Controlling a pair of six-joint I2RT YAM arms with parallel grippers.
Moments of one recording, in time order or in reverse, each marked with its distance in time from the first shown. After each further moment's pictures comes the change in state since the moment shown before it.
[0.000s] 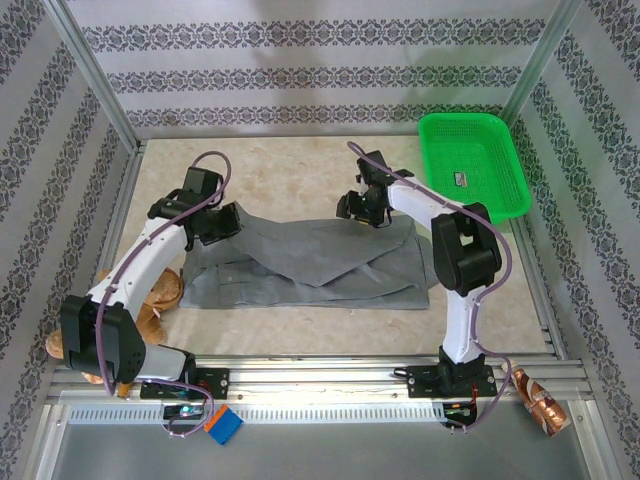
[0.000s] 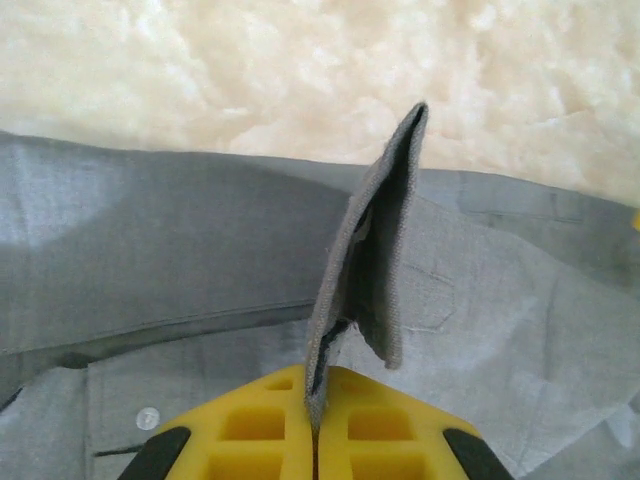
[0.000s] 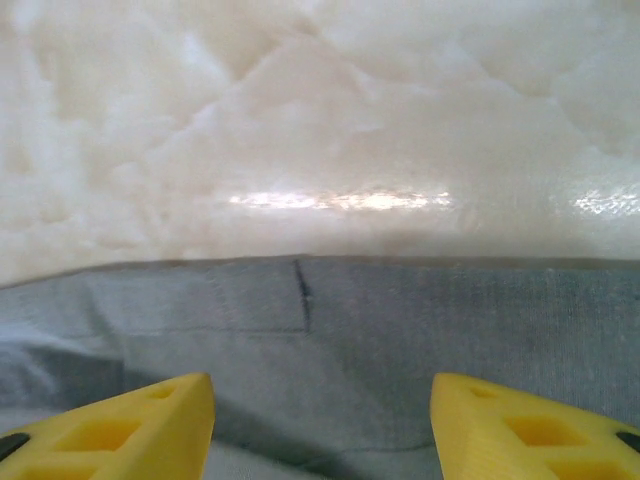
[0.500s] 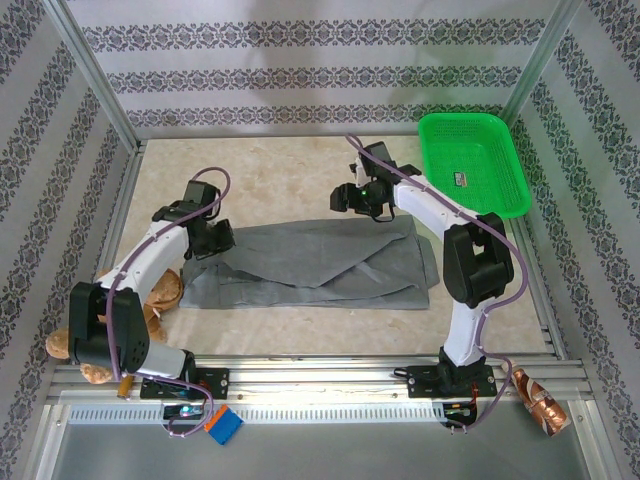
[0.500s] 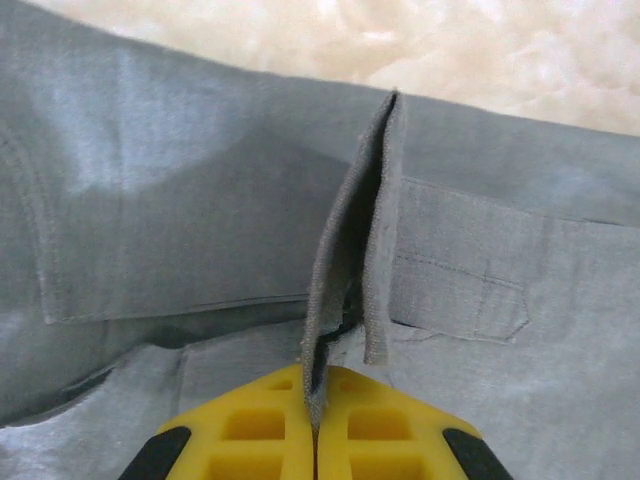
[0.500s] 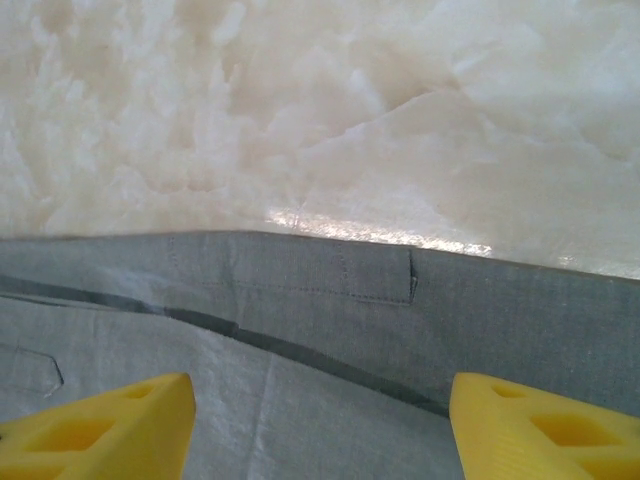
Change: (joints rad) left arm 0.058 0.051 -0.109 0.008 -0.051 0.029; right arm 0.023 -0.100 0.000 0.003 -0.060 -0.102
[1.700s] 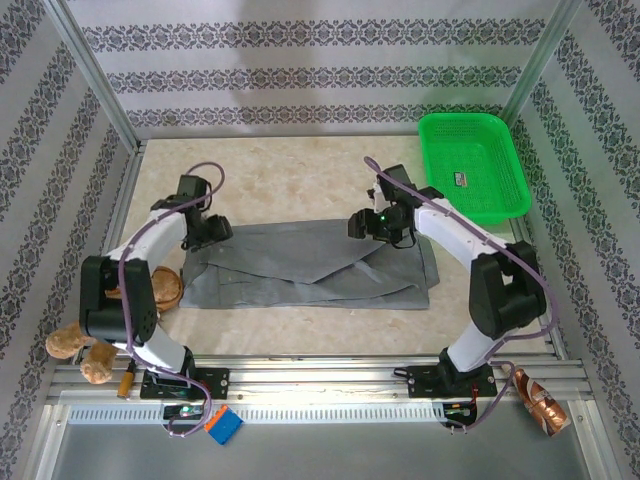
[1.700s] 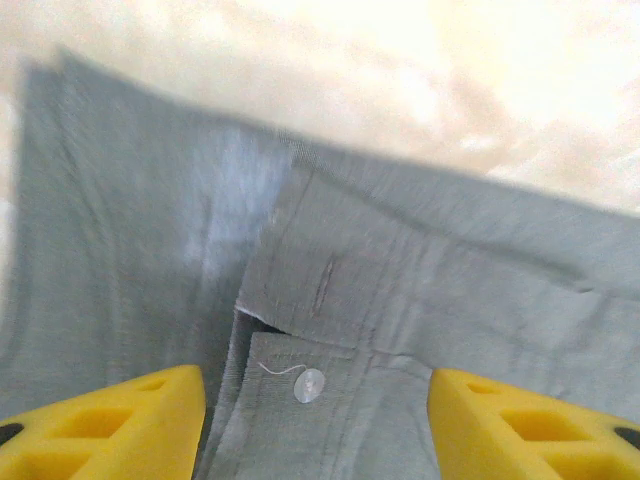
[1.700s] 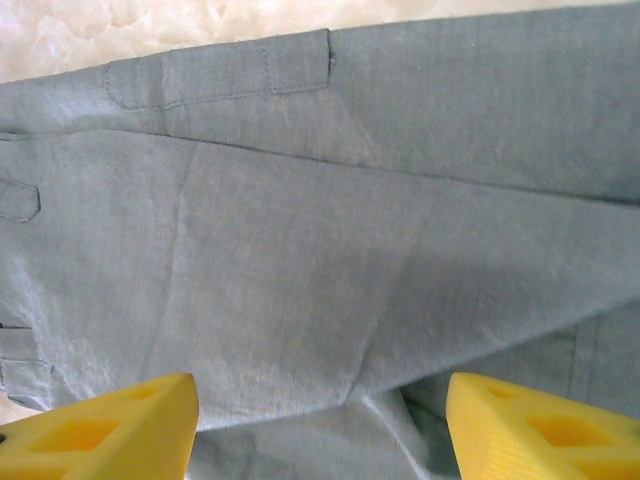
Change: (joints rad) left arm 0.097 0.114 0.078 0.070 -0.031 0.063; right arm -0.023 -0.279 -0.310 -0.073 0.001 0.022
